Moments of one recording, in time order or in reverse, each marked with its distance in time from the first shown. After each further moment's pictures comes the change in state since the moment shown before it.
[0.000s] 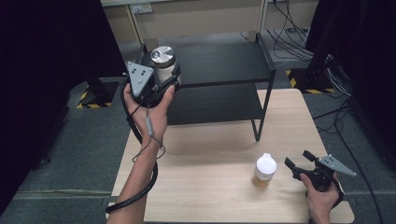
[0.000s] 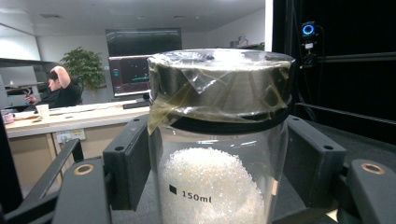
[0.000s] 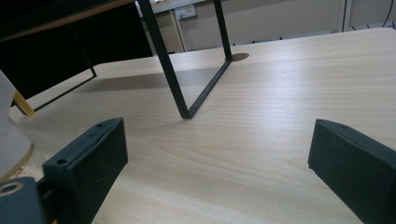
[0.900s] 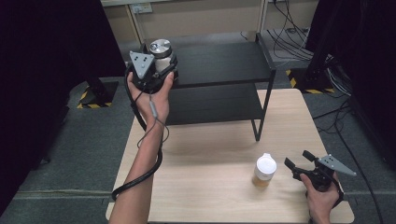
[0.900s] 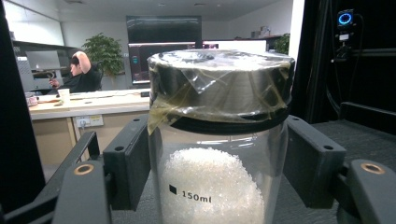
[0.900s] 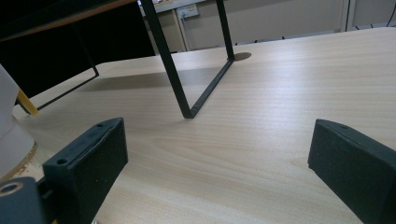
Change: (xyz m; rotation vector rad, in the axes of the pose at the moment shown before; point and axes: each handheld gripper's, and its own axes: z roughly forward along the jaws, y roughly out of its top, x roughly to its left) left arm 0.005 -0.003 0.039 0.042 0.084 -0.032; right arm -0.002 0.000 0.000 0.002 0.010 -0.003
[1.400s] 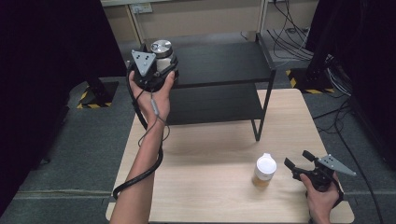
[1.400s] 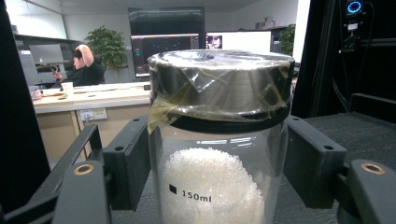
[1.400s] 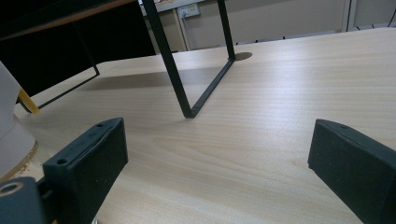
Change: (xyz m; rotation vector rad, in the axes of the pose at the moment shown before) left arm 0.000 0.004 0.007 0.041 0.010 0.000; right arm 0.000 0.000 0.000 0.003 0.002 -0.005
